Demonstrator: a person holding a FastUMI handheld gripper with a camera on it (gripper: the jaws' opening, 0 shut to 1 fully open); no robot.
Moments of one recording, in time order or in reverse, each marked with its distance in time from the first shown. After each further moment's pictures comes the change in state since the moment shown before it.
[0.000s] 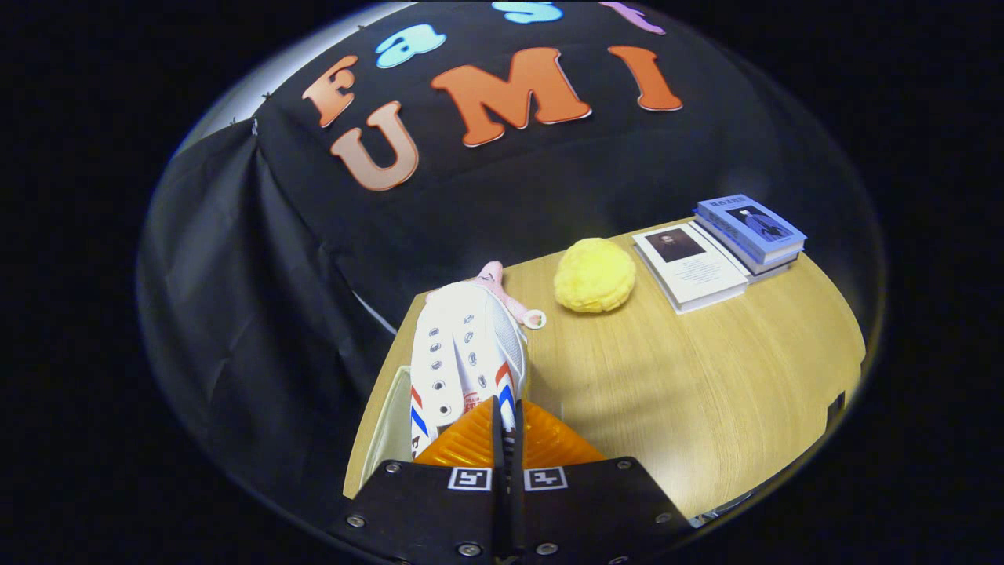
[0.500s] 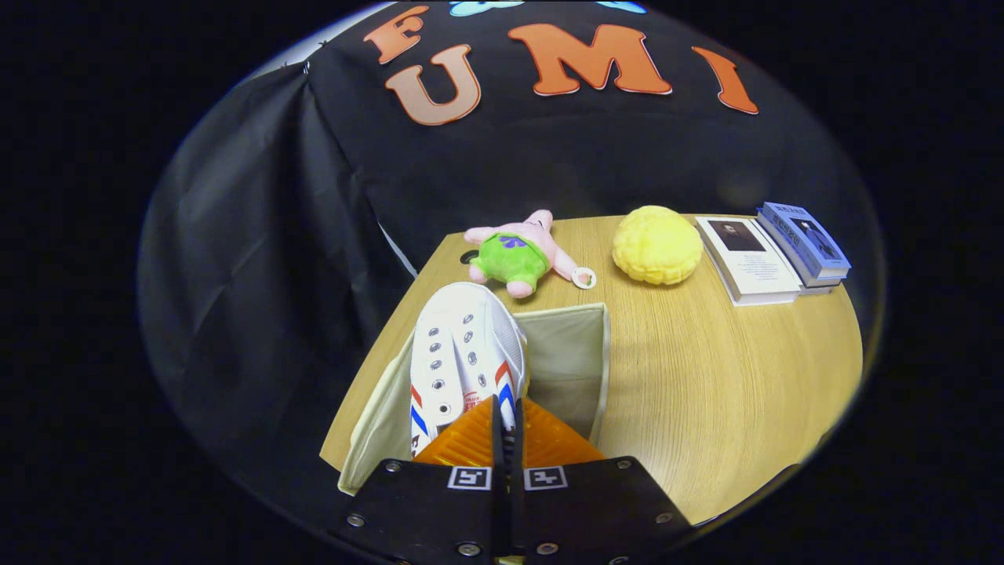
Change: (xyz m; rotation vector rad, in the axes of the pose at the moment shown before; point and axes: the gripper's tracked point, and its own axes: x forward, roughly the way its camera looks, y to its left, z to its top) arm 0.039 0.028 -0.053 -0.165 0.135 0.045
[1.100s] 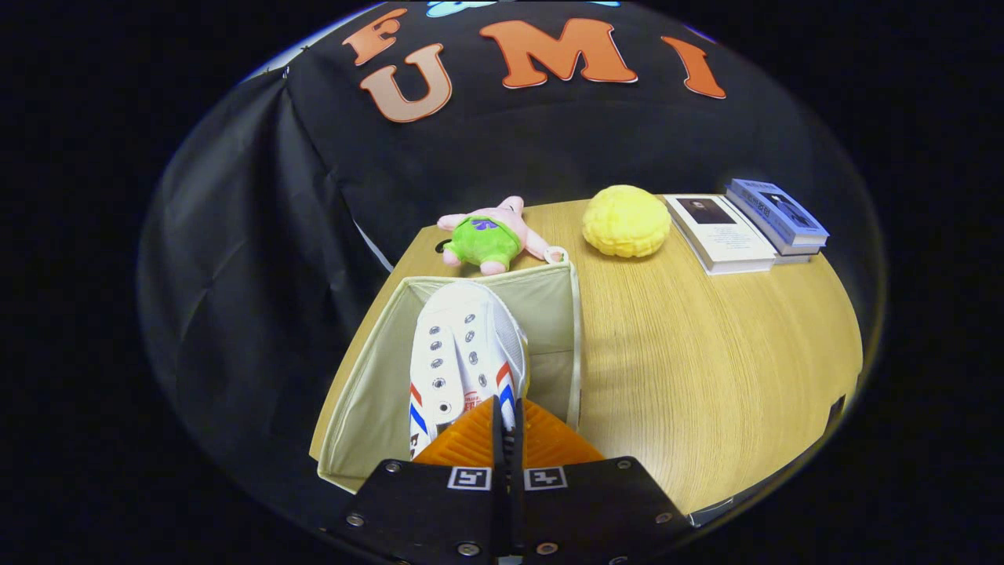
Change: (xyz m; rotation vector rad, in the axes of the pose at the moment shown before) arm -0.007 -0.016 -0.029 0.076 0.012 -0.094
